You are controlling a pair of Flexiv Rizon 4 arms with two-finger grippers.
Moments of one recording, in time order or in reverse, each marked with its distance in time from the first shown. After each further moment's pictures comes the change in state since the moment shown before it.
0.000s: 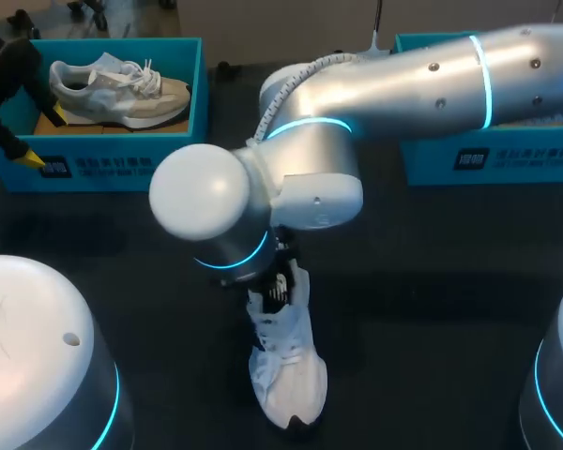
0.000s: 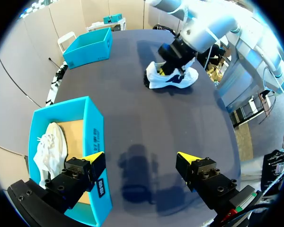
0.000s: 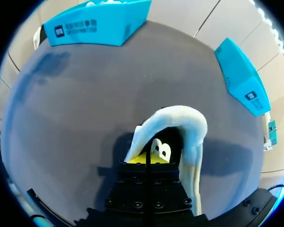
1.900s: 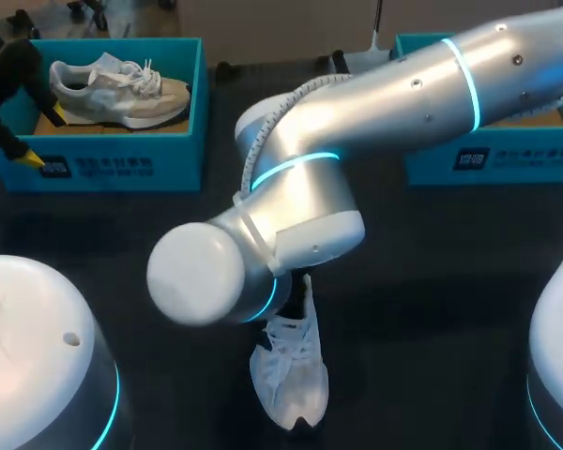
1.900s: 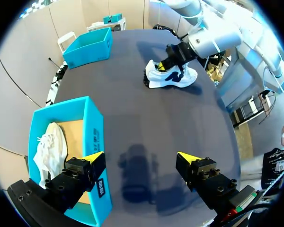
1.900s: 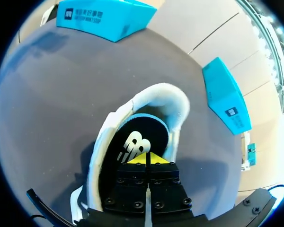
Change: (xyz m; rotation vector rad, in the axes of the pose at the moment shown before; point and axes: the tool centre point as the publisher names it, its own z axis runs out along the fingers) left arm 0.000 0.000 0.000 0.000 0.000 0.000; right arm -0.045 -0.017 0.007 -0.140 -0.205 -0.181
